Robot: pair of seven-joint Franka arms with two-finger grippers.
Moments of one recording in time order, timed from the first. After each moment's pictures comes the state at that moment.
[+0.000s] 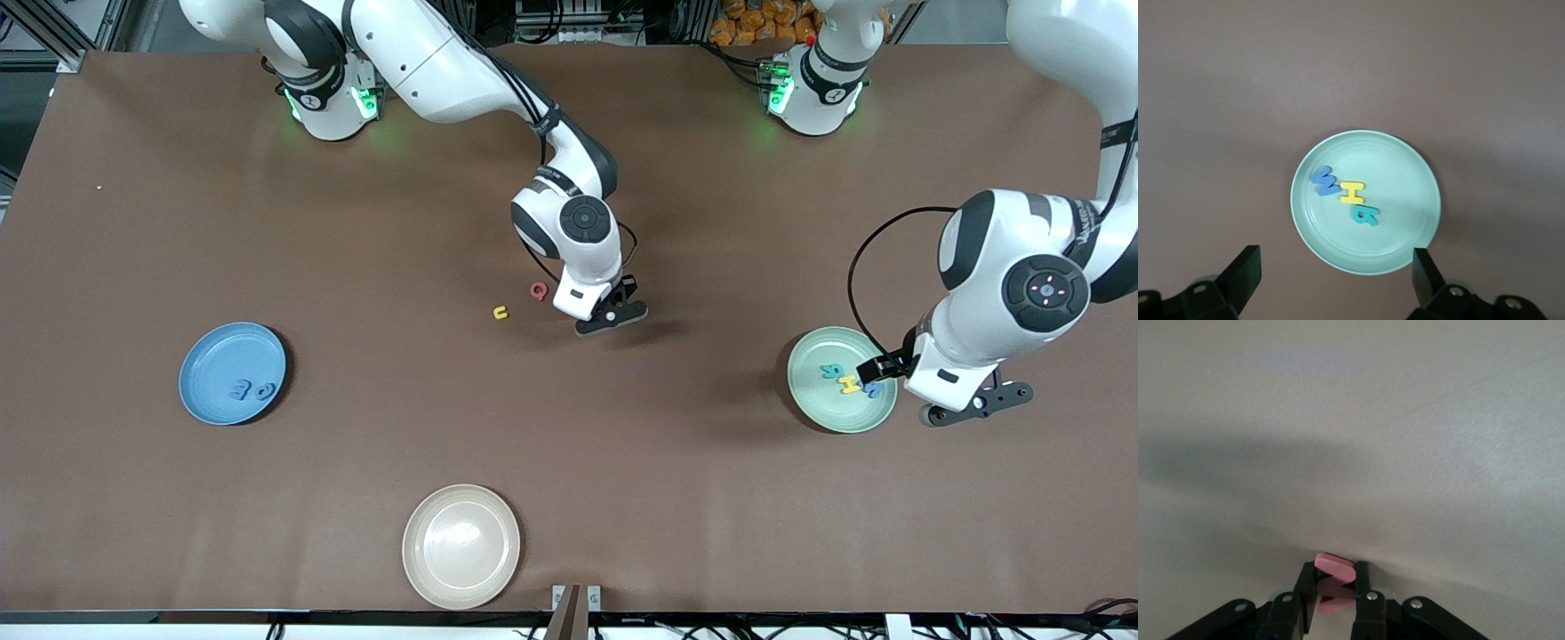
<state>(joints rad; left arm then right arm) 0.18 0.40 -0.36 -1.64 0.28 1.96 -0.53 0.86 0.89 0.00 -1.37 0.08 2.35 0.53</state>
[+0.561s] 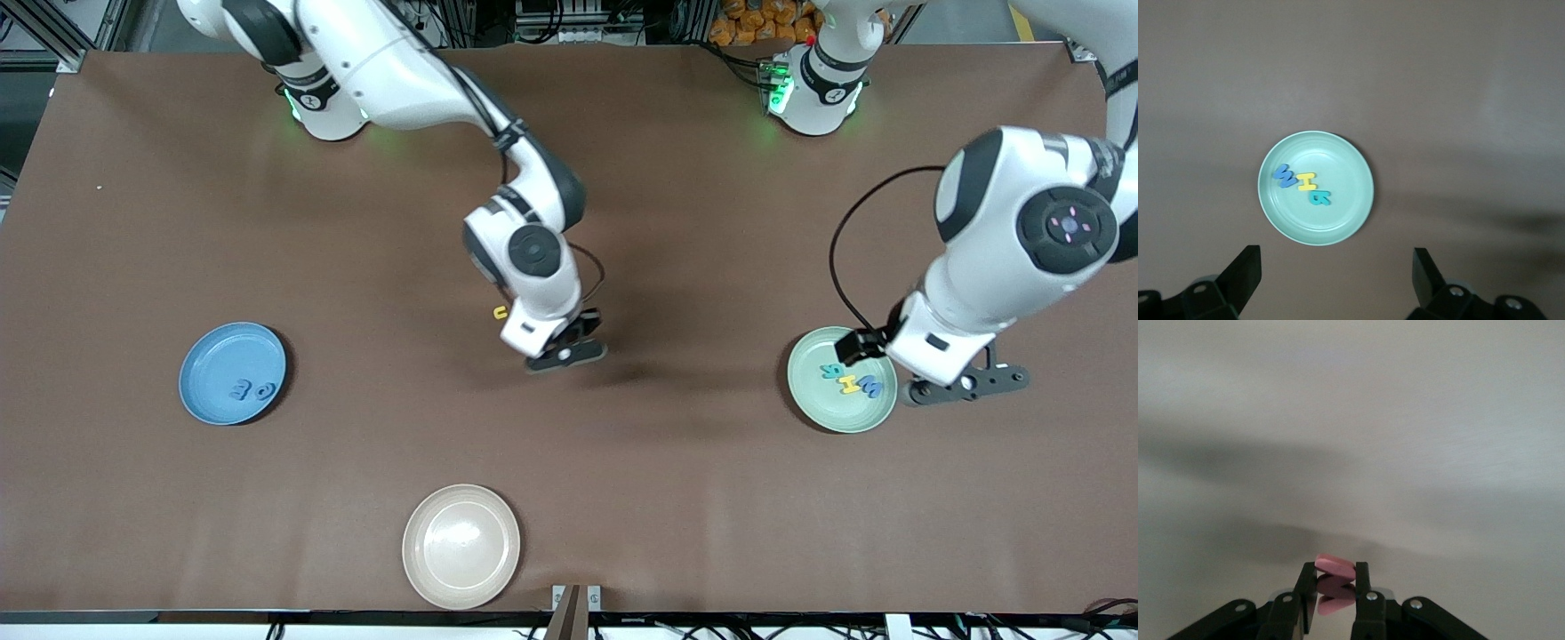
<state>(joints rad) 0.08 0.33 -0.38 -1.52 0.21 1.83 -0.43 0.69 0.79 -0.02 -1.35 0.07 2.16 0.43</state>
